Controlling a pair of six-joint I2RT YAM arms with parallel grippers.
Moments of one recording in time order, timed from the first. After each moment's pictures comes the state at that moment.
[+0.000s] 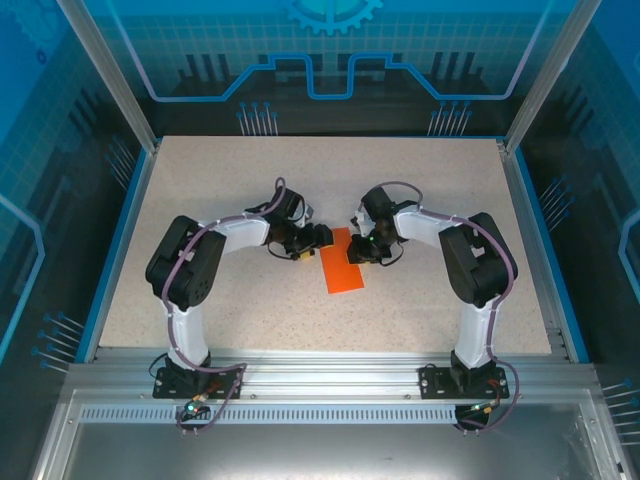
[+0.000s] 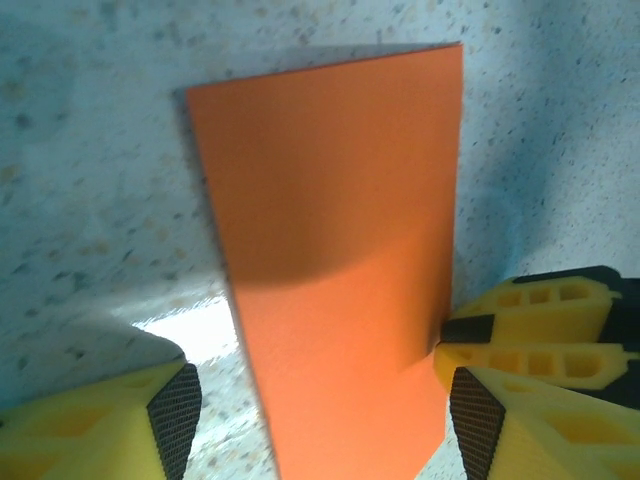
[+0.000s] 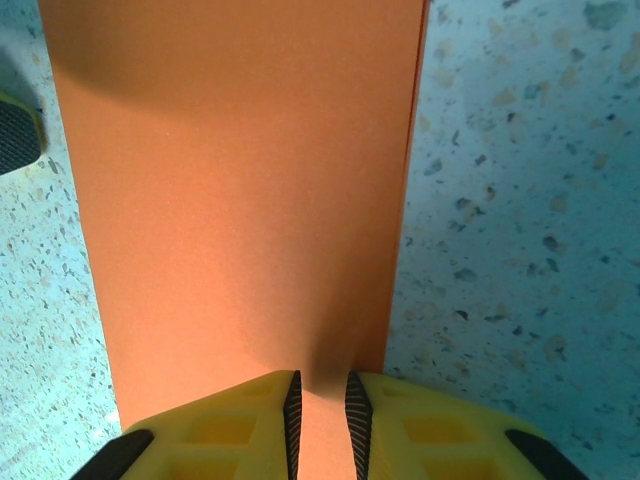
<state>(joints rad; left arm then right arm) -0.42 1.94 1.16 -0.26 0.52 -0.72 0.44 1.95 1.22 -0.62 -0.40 0.29</state>
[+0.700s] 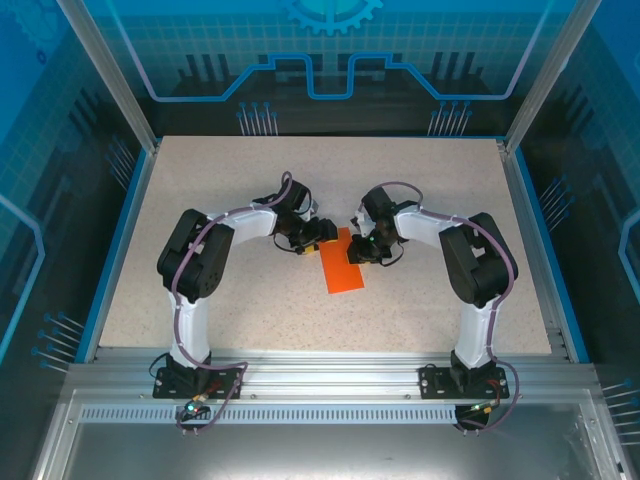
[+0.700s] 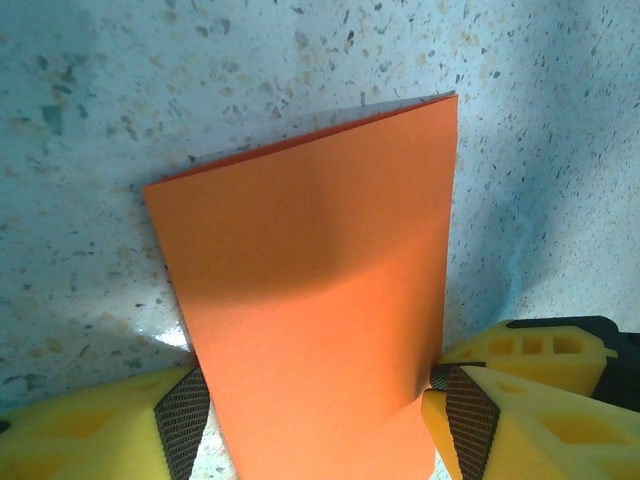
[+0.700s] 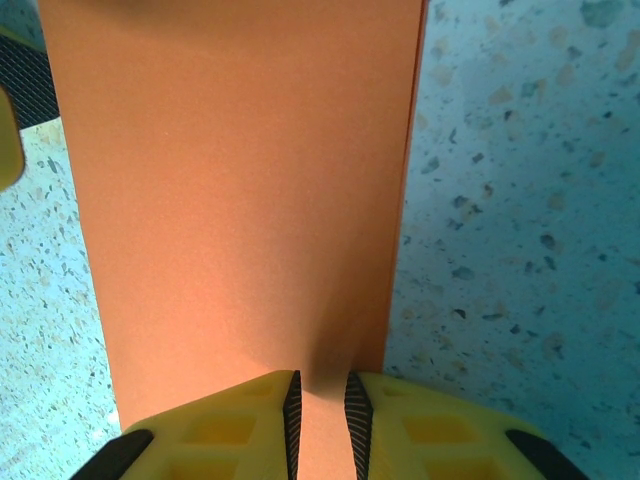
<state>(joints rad) -0.42 2.03 1.30 -0.36 0.52 -0.71 0.44 1.94 1.21 -0.62 -0.40 0.29</state>
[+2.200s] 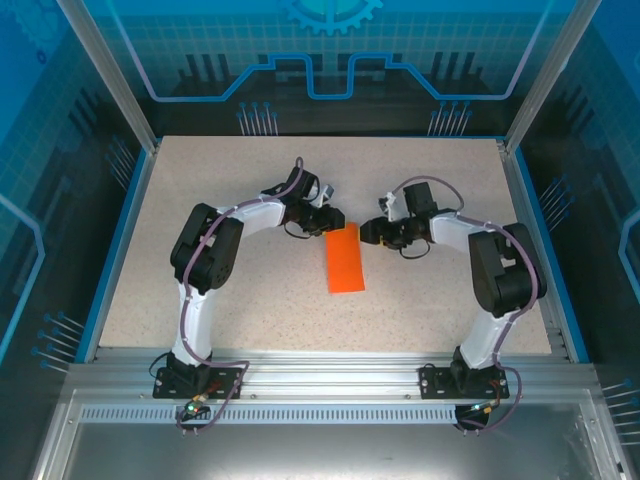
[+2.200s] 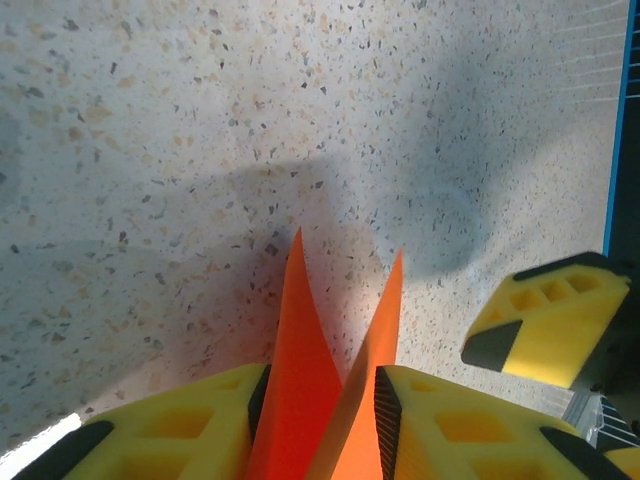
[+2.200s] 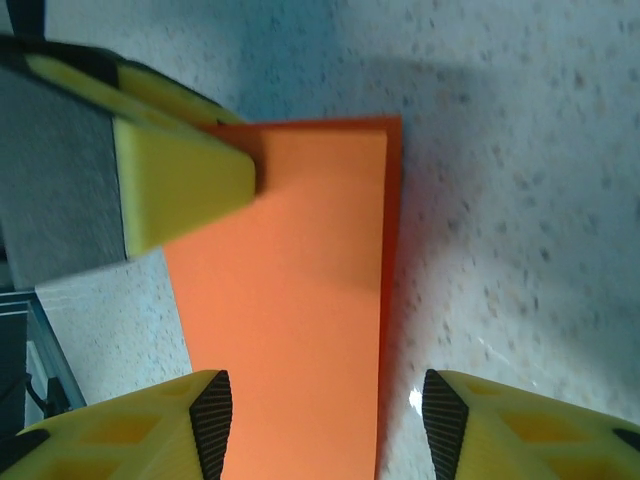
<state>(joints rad) -0.43 2.14 1.46 -0.29 0.61 -0.59 0.23 1.82 1.03 -0.23 -0.71 0.33</state>
